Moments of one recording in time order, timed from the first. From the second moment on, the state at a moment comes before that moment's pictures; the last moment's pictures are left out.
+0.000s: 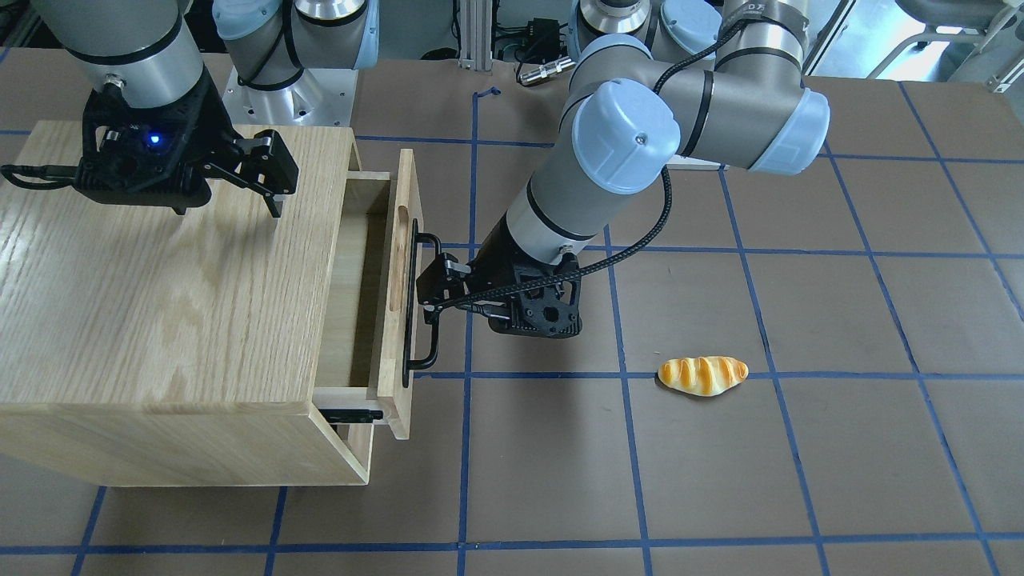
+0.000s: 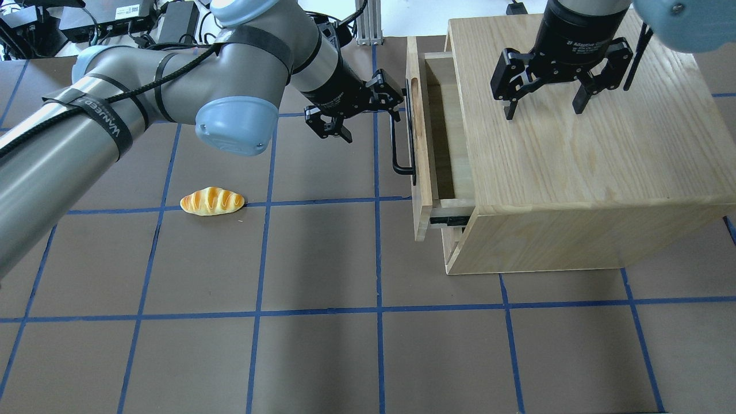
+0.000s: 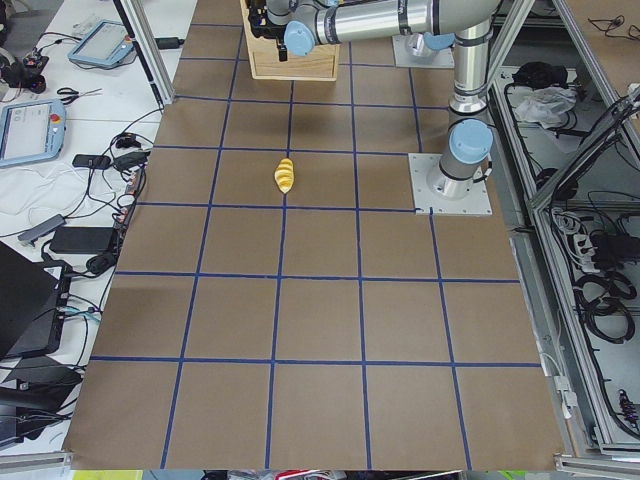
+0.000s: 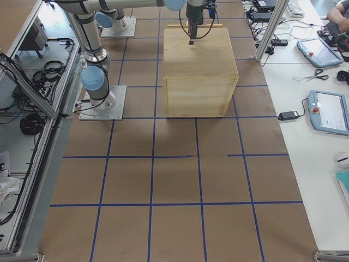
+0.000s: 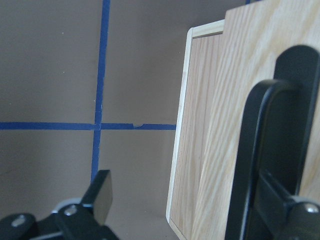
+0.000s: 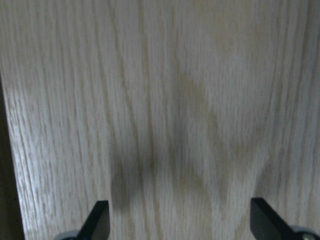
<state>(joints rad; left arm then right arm) -1.79 -1.88 -1.57 -1.08 1.18 -0.39 1.60 -1.49 1.43 -1.47 -1.61 0.02</state>
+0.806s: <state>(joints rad) -1.72 -1.86 -1.60 -1.12 1.22 -0.30 1.60 -1.49 1.43 -1.47 -1.61 0.02</state>
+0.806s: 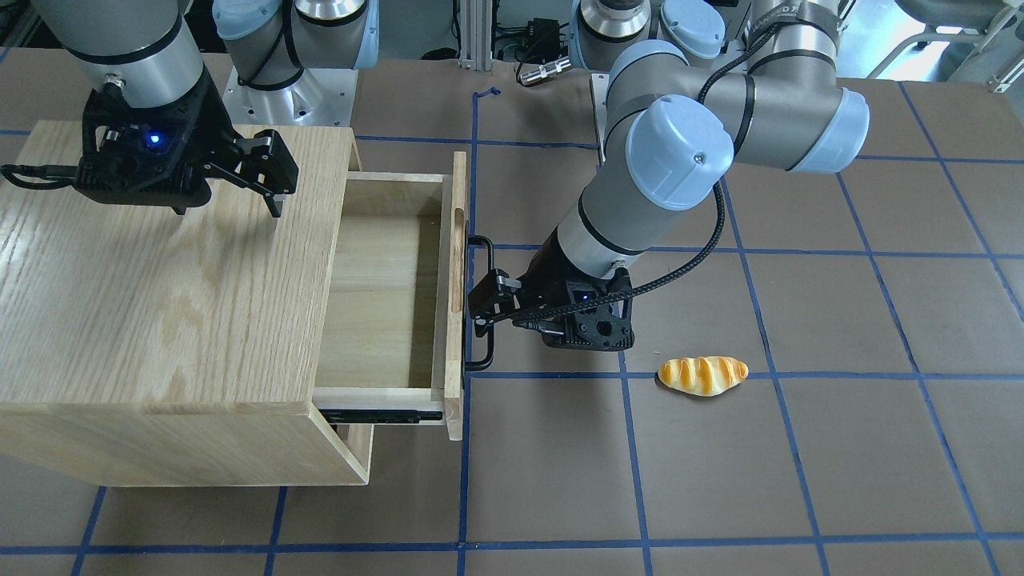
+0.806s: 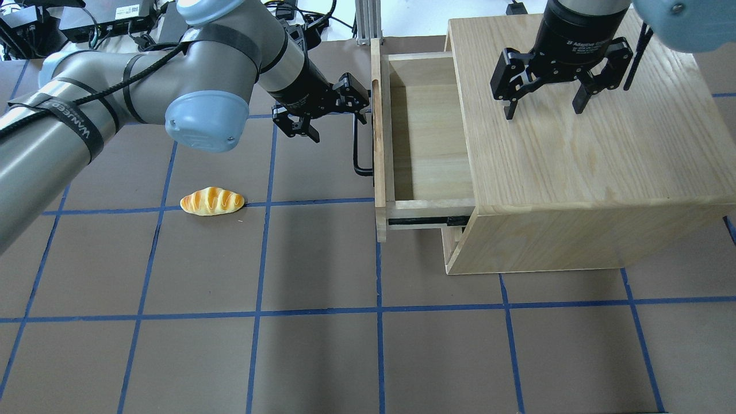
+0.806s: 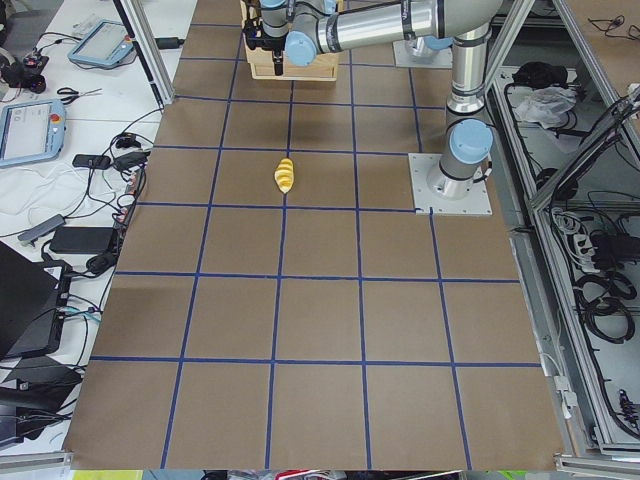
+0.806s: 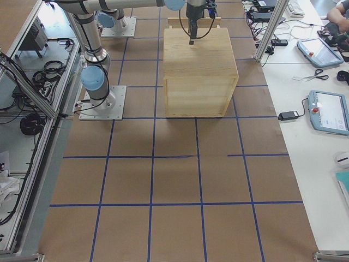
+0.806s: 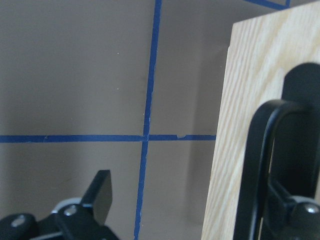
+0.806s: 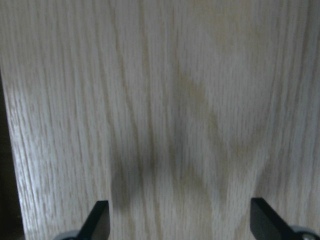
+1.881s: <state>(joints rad) -1.65 -1.81 -1.60 -1.24 1.29 -0.21 1.60 -1.49 1.43 -1.47 -1.61 0.02</state>
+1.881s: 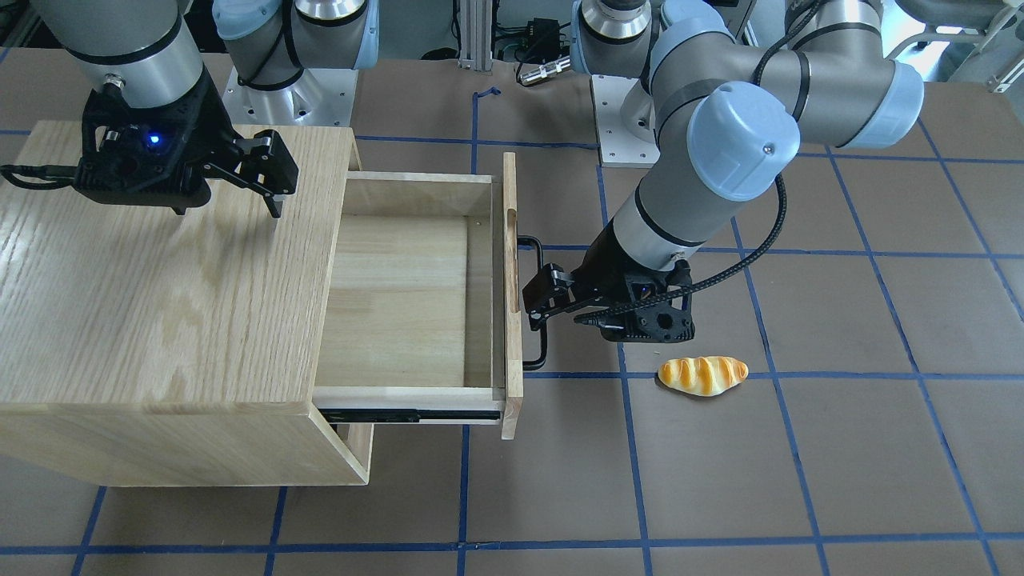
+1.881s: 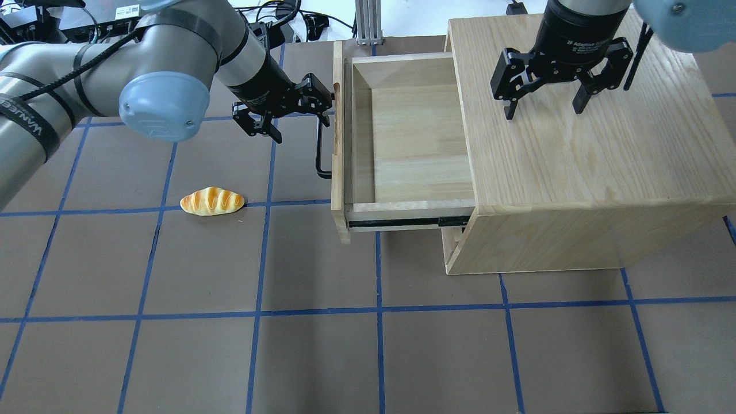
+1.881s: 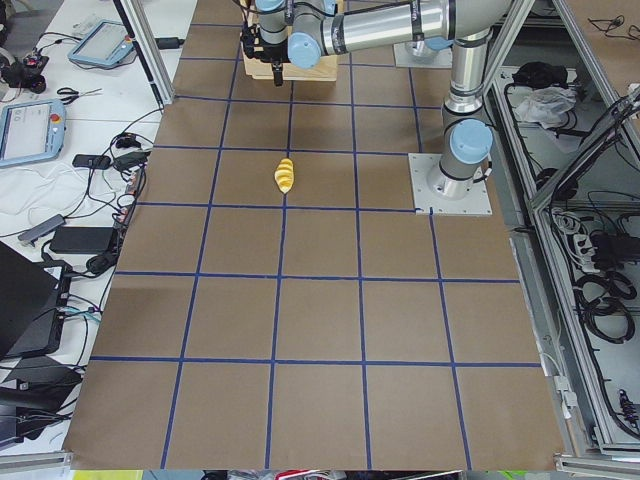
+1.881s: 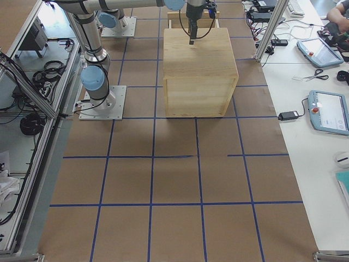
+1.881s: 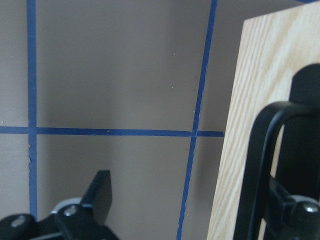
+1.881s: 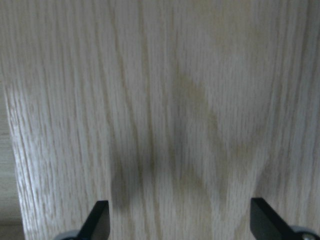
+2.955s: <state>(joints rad) -1.51 -1.59 -1.44 -1.68 1.51 0.02 1.60 -1.49 1.43 -1.47 -1.61 0.02</state>
